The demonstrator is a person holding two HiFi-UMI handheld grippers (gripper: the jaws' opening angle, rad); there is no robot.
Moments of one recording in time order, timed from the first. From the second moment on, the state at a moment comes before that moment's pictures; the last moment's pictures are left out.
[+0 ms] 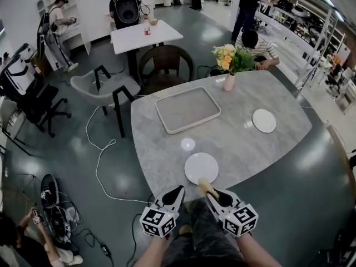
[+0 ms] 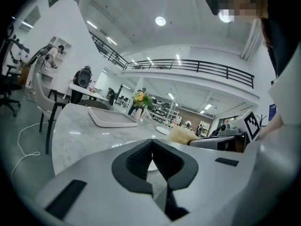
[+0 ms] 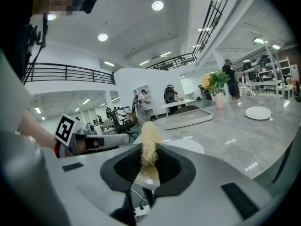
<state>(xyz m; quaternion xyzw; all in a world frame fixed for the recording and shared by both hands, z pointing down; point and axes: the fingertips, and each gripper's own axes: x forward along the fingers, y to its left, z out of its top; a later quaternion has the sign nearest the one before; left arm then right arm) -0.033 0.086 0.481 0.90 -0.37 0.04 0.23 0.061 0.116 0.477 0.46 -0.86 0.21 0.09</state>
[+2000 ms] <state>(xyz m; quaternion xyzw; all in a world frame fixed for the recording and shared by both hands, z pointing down) 0.016 0.034 0.583 0.89 -0.19 0.41 0.06 0.050 0.039 0.564 0.28 -0.89 0.04 0.35</state>
